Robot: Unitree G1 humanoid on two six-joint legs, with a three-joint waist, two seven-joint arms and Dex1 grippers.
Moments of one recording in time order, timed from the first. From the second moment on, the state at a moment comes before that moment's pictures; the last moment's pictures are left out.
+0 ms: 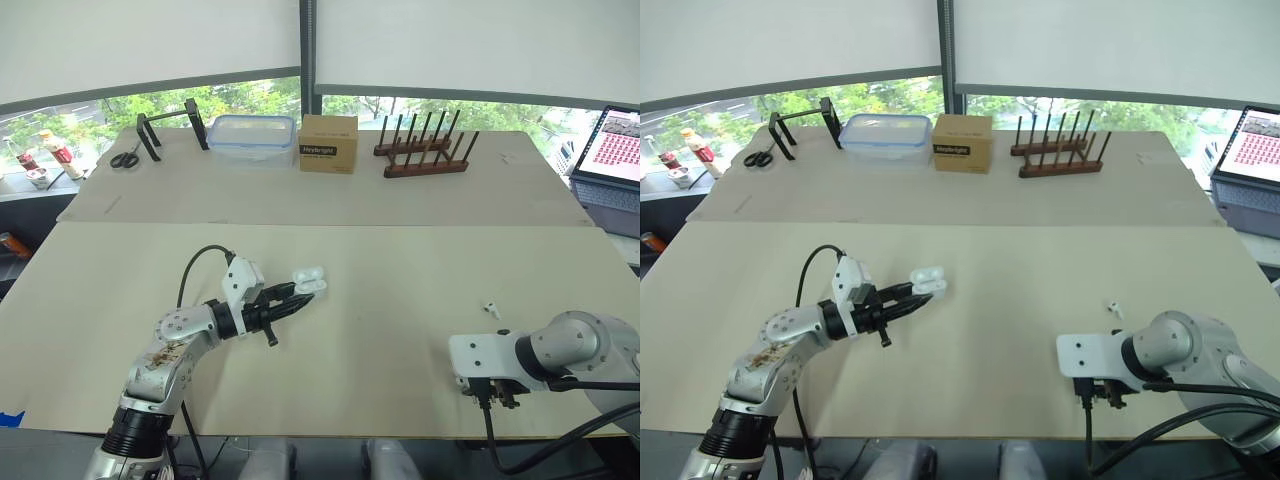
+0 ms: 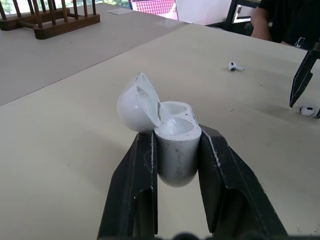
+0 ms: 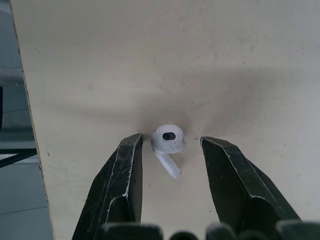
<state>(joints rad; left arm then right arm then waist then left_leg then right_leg) -0.23 0.46 -0.04 -0.18 -0.41 0.33 -0.90 -0.11 -1.25 0.24 -0.60 -0.06 0.58 1.22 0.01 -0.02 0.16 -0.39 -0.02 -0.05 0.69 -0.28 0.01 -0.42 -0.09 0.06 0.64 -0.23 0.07</state>
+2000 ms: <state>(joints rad) -0.48 0.23 -0.02 -0.12 -0.43 0.32 -0.71 -0.59 0.06 -0.18 -0.52 0.51 1.10 0.31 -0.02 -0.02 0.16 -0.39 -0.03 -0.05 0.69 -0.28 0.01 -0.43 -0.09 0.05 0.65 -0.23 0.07</state>
